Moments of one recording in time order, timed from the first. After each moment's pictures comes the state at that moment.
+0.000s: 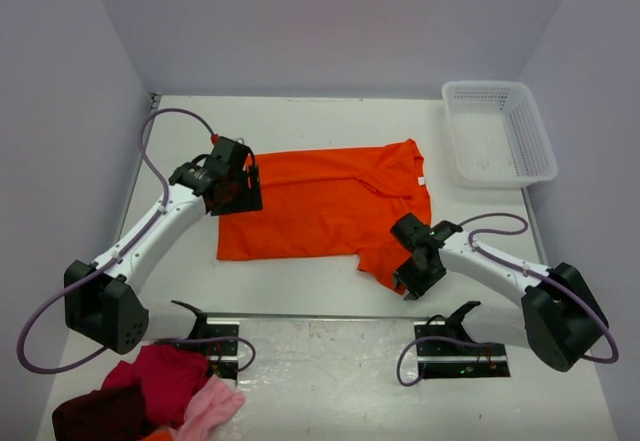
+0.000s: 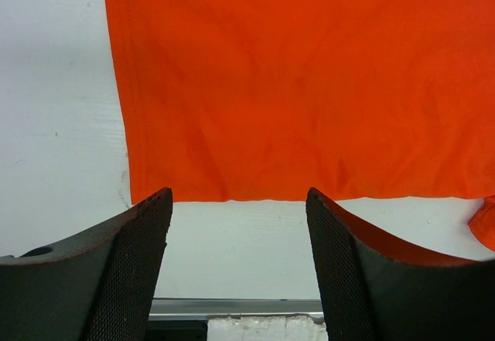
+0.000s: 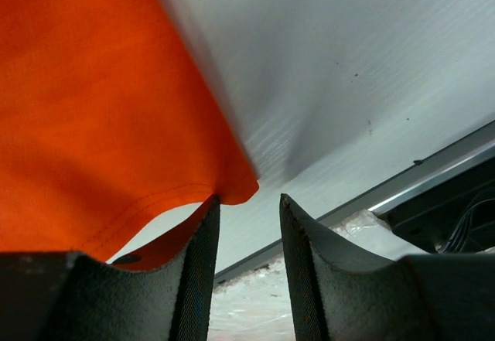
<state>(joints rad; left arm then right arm) -0.41 1.32 1.13 -0.89 -0.16 -0.51 0.62 1.21 0.61 -0.94 0.04 1.53</state>
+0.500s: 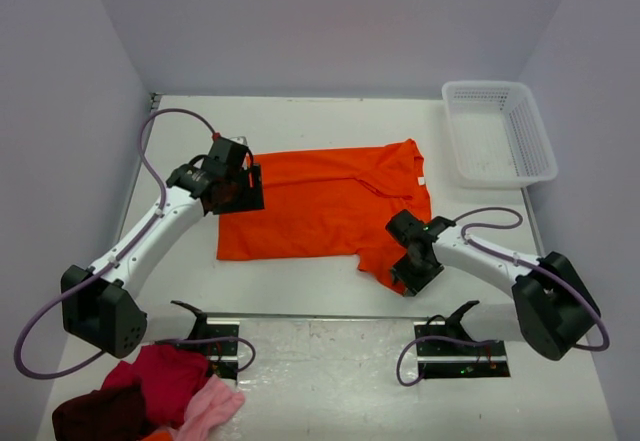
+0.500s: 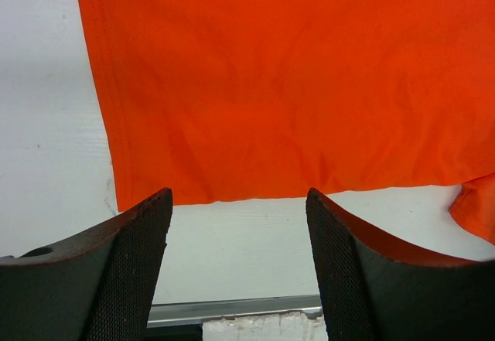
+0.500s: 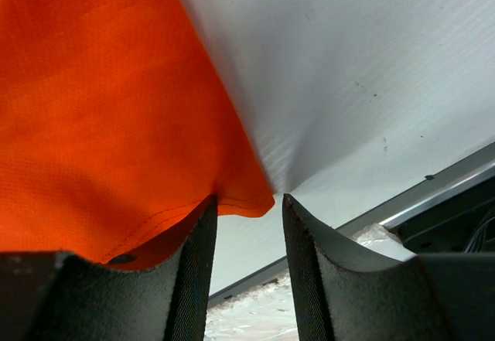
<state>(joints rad) -0.41 1.30 1.13 -0.86 -0.11 -0.49 0.63 1.29 0.63 -0.92 0.08 1.52</state>
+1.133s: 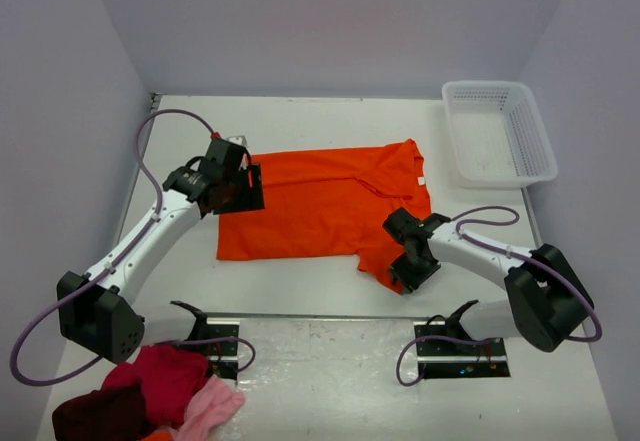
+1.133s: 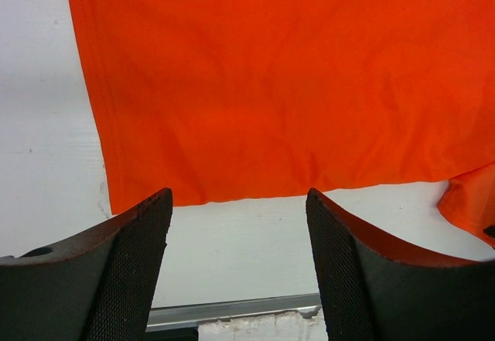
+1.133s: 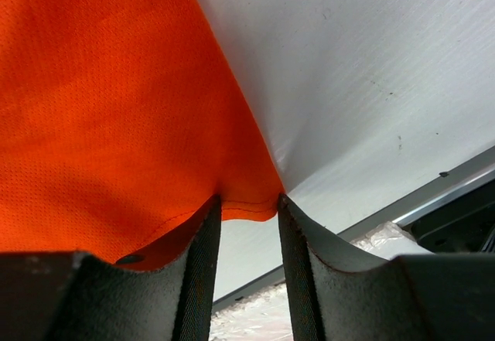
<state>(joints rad) -0.41 1.27 1.11 -0.84 -0.09 -0.49 0.63 1.34 0.66 -0.91 0.08 1.54</state>
